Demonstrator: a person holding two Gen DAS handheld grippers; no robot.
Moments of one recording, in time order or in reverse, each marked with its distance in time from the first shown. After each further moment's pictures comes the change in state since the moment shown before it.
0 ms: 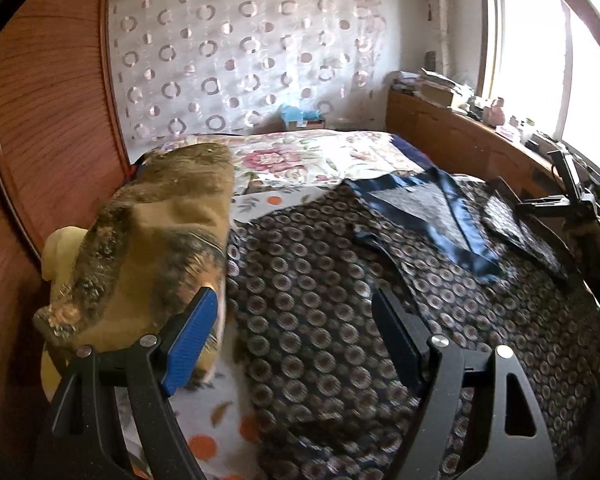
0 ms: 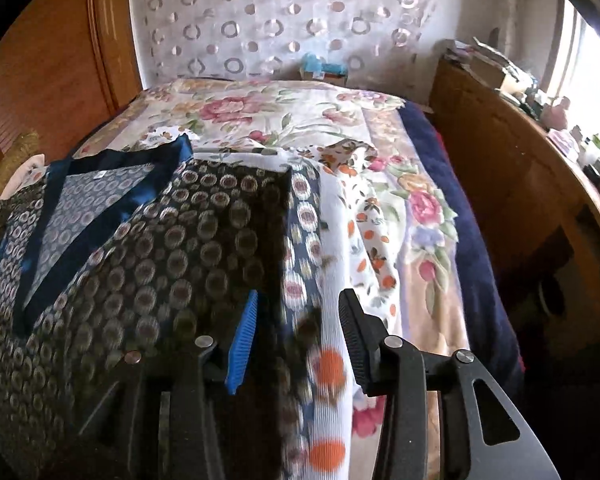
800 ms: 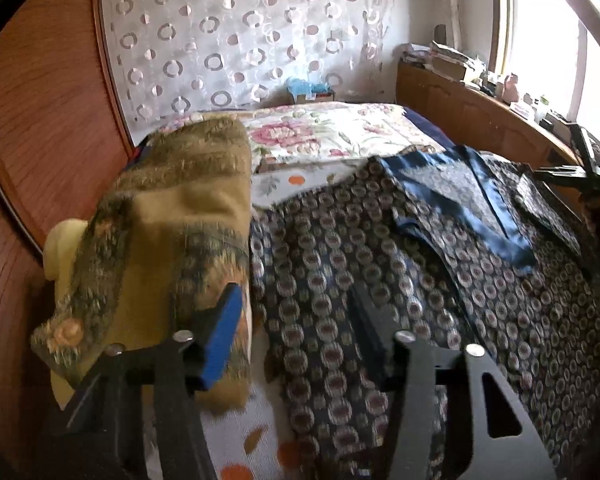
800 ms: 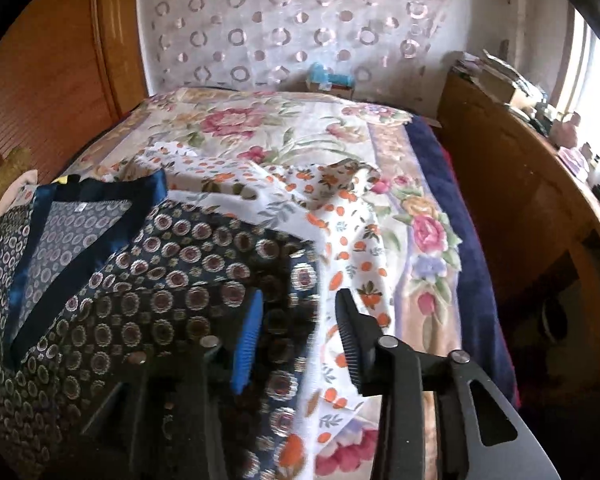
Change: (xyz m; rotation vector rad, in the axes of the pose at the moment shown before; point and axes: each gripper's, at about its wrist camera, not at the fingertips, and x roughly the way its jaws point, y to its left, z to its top) left arm 0.033 0.015 0.004 0.020 0.114 0.020; right arm 0.013 -0.026 0.016 -0.032 -0.039 0.001
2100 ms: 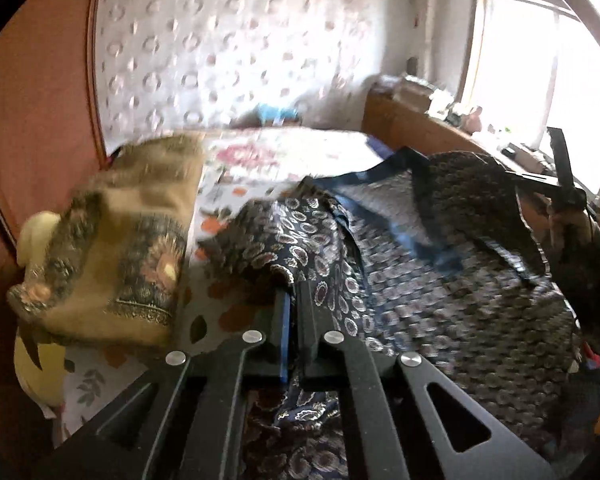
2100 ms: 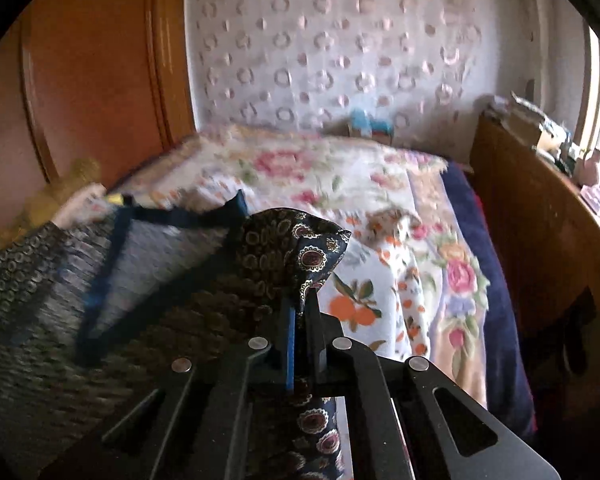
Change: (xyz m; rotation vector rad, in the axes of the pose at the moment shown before) left arm -0.060 -0.032 -0.023 -0.032 -0.129 -0.146; right arm -0.103 0.043 -0.015 -0.039 -0.235 0.134
